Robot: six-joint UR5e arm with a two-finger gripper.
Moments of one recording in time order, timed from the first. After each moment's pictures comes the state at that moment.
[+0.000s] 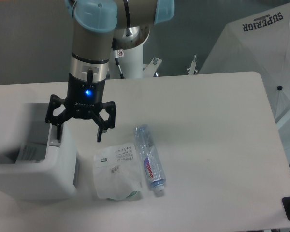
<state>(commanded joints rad) 2.24 -1.71 -1.64 -0.88 1.23 0.03</state>
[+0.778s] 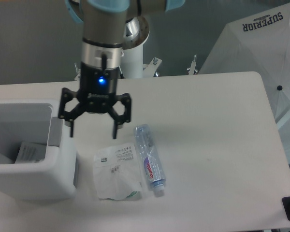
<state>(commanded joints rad) 2.36 -1.70 -1.54 -0.87 1.25 0.10</state>
